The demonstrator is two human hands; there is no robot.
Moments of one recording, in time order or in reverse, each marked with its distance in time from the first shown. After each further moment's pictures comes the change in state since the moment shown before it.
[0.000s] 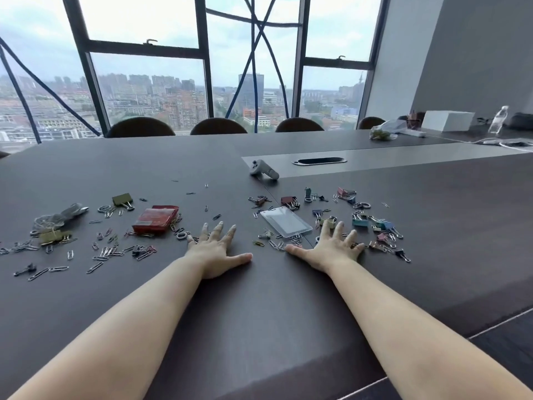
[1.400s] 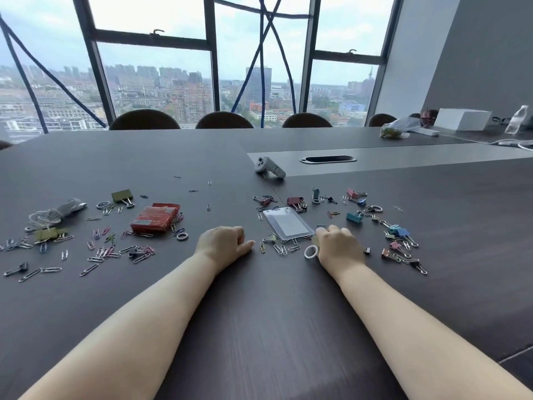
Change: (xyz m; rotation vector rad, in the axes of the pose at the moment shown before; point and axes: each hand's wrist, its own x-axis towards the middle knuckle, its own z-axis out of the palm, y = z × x) left_hand 0.032 0.011 -0.001 -0.031 0.319 0.060; right_hand 0.010 -0.003 -0.007 -0.175 0.300 -0.333
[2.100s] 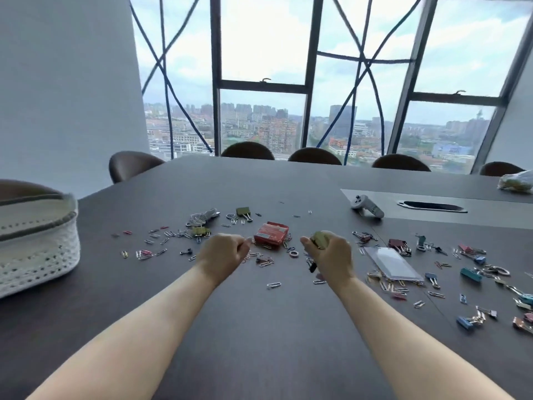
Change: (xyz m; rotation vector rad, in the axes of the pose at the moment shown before) left_hand -0.133 -0.151 -0.102 -0.102 0.384 -0.146; right_hand -0.018 -0.206 -0.044 1.000 0.062 -0.173
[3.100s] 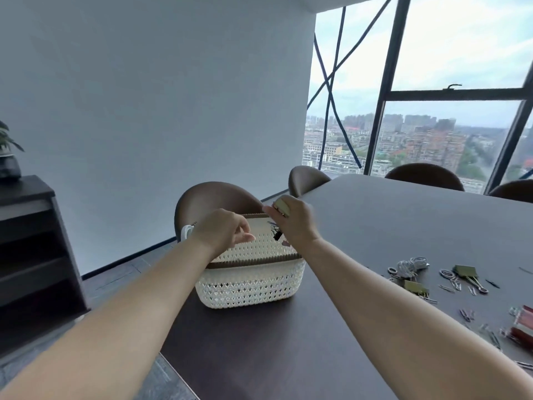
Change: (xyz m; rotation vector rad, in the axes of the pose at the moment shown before) left_hand -0.082 -0.277 -0.266 0.387 -0.053 -0.439; right_hand -0.012 -0.335 0.334 0.366 -0.538 -0.513
